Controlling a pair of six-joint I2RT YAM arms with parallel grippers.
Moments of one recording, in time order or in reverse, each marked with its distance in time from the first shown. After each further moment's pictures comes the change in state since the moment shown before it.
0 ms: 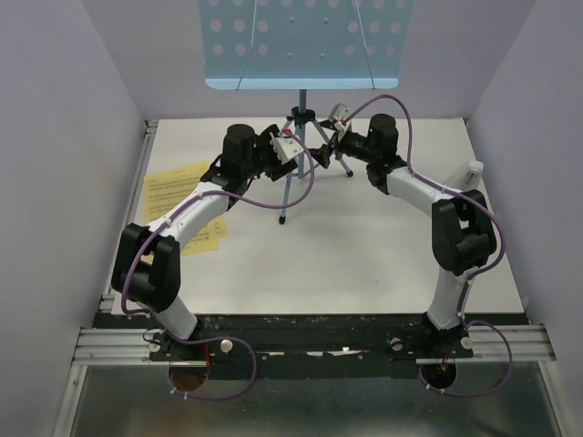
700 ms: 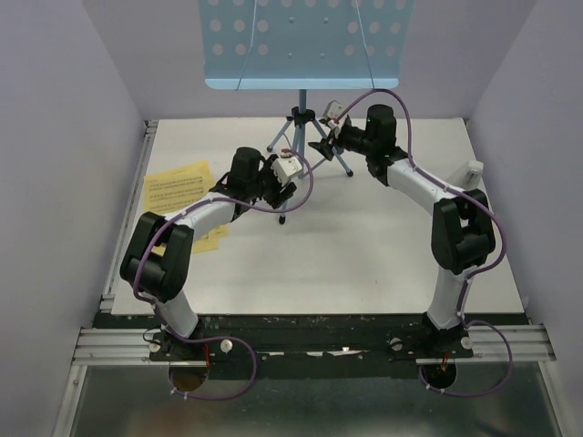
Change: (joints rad) left arm -0.004 0.039 -0.188 0.006 0.034 -0.175; right arm 0.000 0.012 0.105 -0.195 0.031 -0.187
